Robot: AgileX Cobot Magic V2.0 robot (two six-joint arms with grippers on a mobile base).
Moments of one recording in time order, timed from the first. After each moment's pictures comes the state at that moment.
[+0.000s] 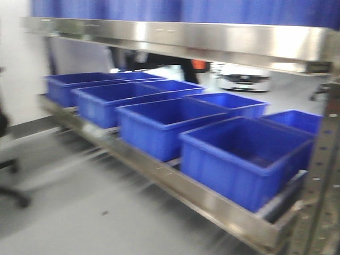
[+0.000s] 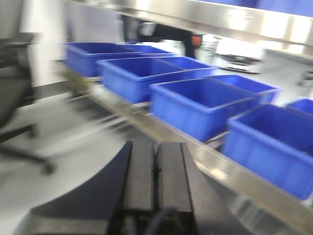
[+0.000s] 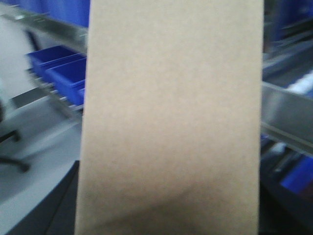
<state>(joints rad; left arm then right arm) -0.07 -0.01 0.03 -0.09 0.11 0.02 0.24 0.26 -0.73 -0.26 0.77 0.41</state>
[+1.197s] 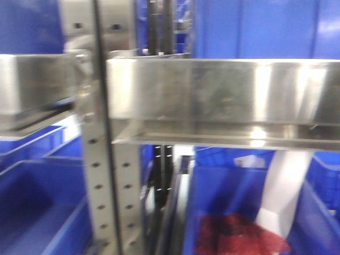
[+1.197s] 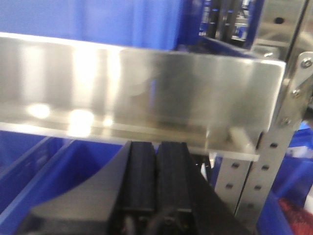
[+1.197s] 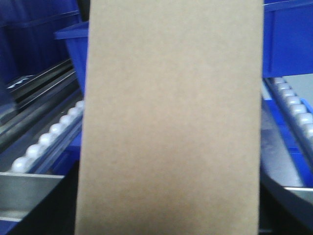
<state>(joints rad) -0.06 -0.01 0.03 -0.09 0.11 0.02 0.24 0.26 -0.73 -0.26 0.77 0.41</state>
